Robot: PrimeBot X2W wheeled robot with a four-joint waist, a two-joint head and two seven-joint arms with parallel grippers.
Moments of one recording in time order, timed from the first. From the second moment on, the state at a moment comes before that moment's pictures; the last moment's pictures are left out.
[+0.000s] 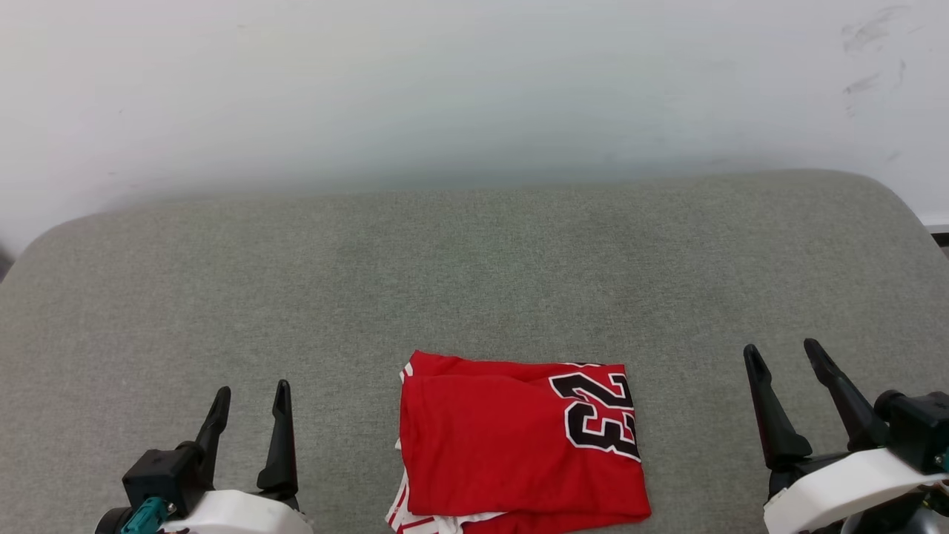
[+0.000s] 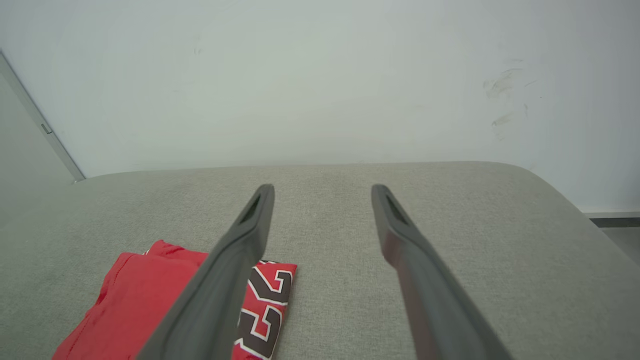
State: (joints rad) left arm 0.04 0.42 -0.37 -0.02 -0.62 0.29 -0.26; right arm 0.10 -0.08 -0.02 -0.22 0.21 0.13 0.12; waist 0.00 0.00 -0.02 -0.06
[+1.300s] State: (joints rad) left arm -0.13 0.31 -0.31 -0.07 -0.52 0.23 -0.26; right arm -0.16 -0.11 -0.11 0.25 1.04 0.13 0.79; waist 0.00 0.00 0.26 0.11
